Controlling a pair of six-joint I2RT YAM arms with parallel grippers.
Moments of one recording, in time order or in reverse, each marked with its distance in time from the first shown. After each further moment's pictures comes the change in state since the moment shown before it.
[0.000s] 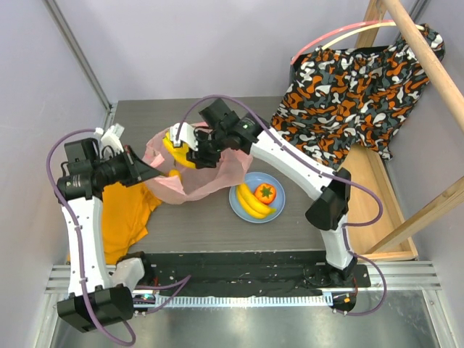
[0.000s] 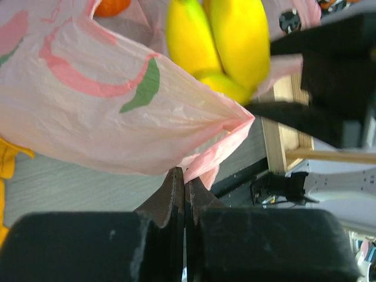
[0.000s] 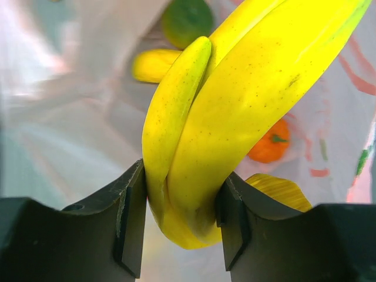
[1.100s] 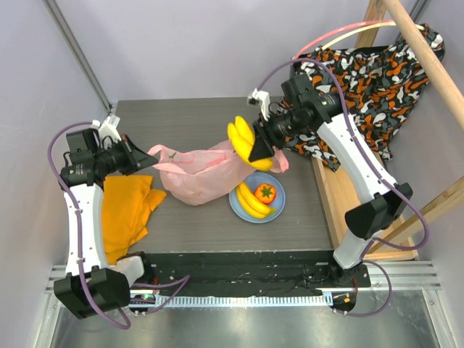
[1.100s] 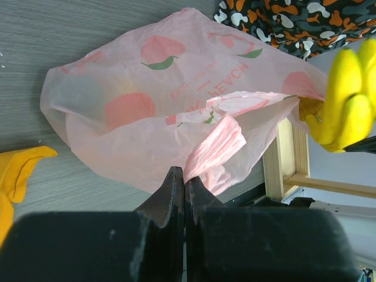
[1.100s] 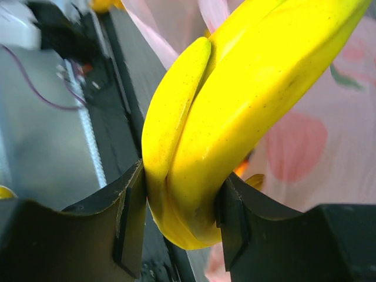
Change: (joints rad) left arm -0.002 0.107 -0.003 0.187 -0.051 -0.124; right arm -0.424 -0.345 -0.251 -0.323 -0.394 0.324
